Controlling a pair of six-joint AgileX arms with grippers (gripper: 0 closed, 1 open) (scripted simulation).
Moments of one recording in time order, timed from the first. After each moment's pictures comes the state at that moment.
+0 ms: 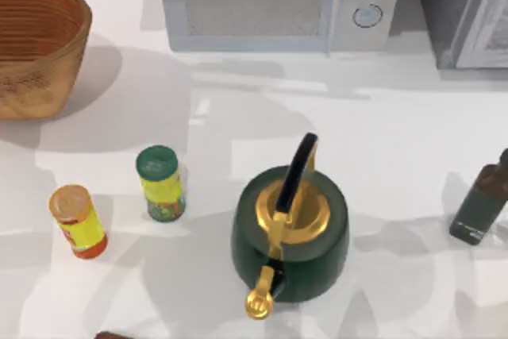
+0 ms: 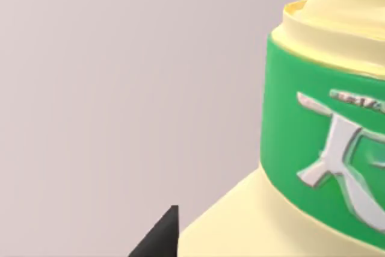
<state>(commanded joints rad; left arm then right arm) 0.16 1.73 1.08 0.66 0.18 0.02 0.00 0.00 0.00 0.00 0.00 0.00</state>
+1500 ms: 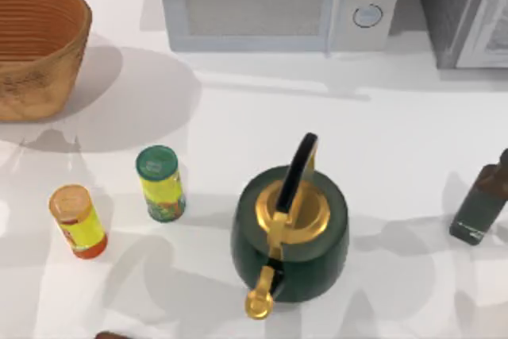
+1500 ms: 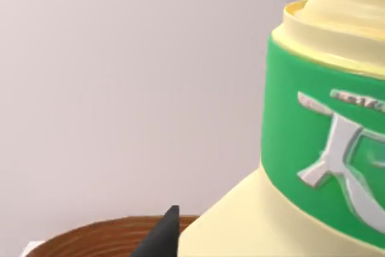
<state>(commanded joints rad) 0.05 0.43 0.35 0.18 0.06 0.01 0.00 0.00 0.00 0.00 0.00 0.00</state>
